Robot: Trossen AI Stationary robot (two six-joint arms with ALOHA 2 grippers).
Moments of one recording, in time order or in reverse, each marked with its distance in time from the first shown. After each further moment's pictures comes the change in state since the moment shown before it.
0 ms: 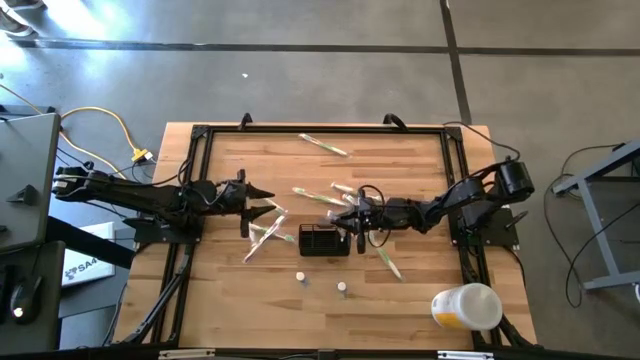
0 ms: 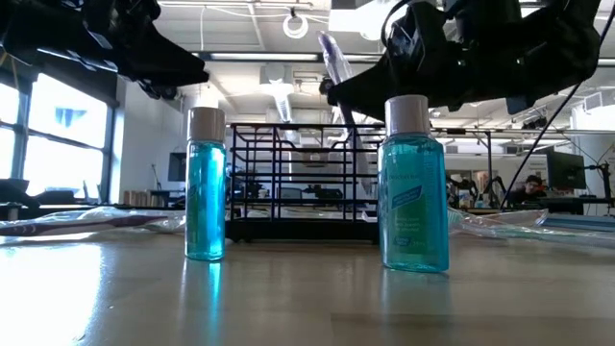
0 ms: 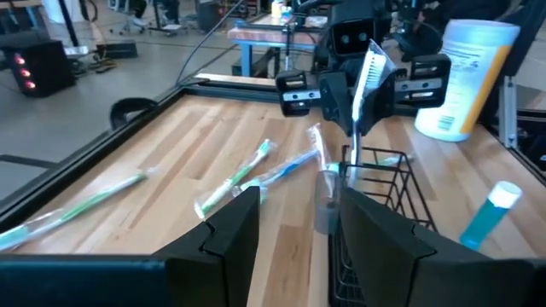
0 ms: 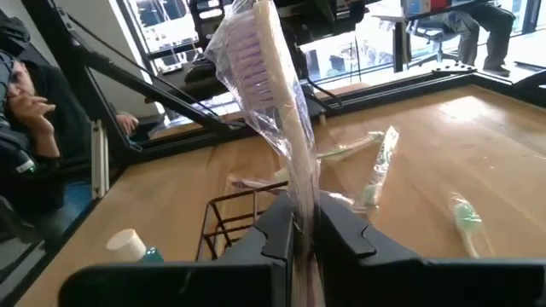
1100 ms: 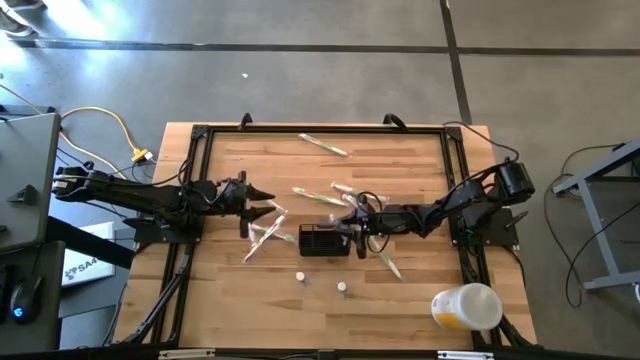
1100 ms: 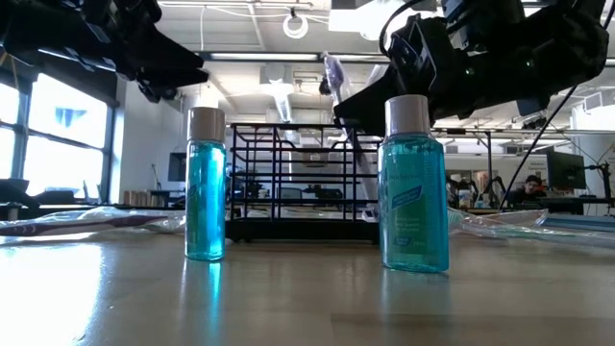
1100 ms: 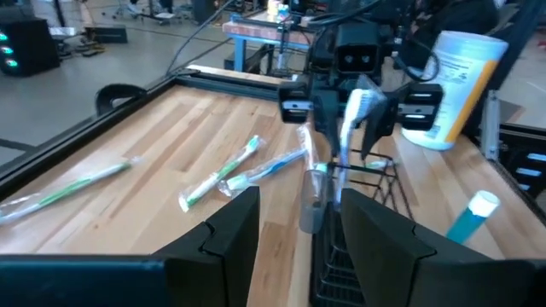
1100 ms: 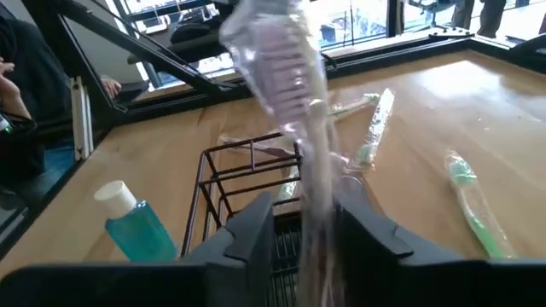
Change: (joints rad) left arm 0.000 0.000 0.000 -0.003 0.037 -0.075; right arm 0.032 -0.001 -0.001 -0.104 0.041 -0.008
